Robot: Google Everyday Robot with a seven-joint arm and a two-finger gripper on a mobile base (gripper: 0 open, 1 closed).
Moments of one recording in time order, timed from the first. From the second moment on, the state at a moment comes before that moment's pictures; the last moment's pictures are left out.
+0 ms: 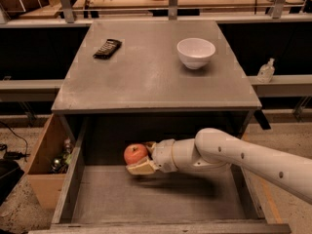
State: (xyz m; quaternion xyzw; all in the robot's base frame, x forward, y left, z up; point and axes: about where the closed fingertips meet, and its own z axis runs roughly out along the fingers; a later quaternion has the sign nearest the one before) arm 0.513 0.060 0.635 -0.50 0.69 0.35 0.39
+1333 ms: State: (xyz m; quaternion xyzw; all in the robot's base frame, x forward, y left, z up) arm 0.511 0.069 0.601 -0.50 0.68 0.37 0.39
